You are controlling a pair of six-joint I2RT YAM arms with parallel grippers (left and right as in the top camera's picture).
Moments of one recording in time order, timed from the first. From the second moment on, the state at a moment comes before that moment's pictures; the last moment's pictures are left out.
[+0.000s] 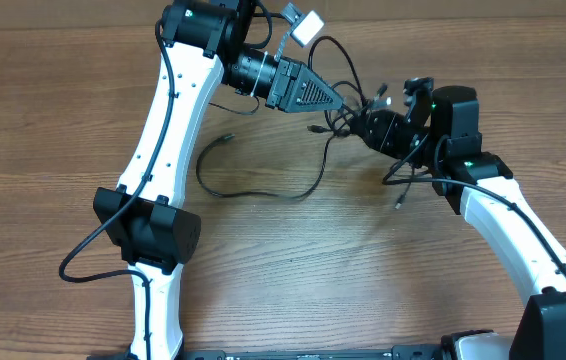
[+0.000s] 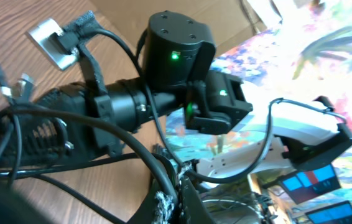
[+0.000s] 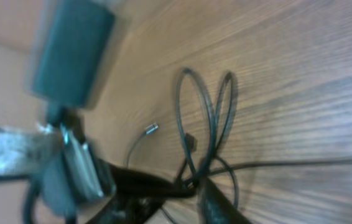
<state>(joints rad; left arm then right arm) -0.31 2.21 2.44 -1.62 1.37 0.45 0.15 1.50 0.97 -0.10 -0.54 0.62</state>
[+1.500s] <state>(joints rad) -0.32 2.21 2.44 -1.39 0.51 0.19 0.06 1.50 0.97 -0.61 -0.30 0.59</state>
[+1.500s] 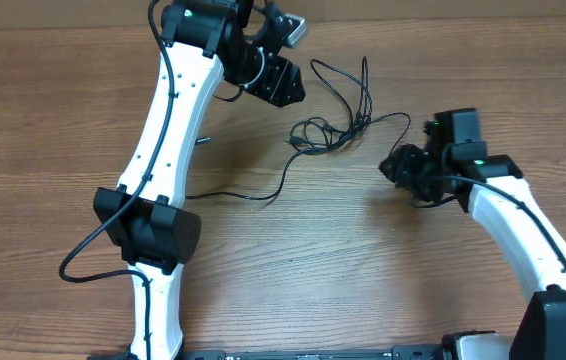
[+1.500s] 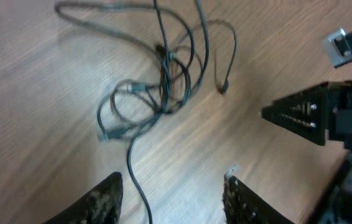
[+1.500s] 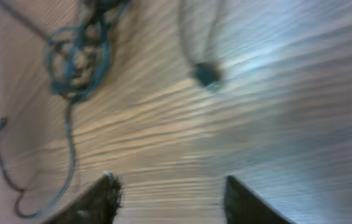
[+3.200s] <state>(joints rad) -0.54 2.59 2.43 -1.30 0.38 0.18 -0.07 1.50 0.97 -0.70 -0.31 0.54</state>
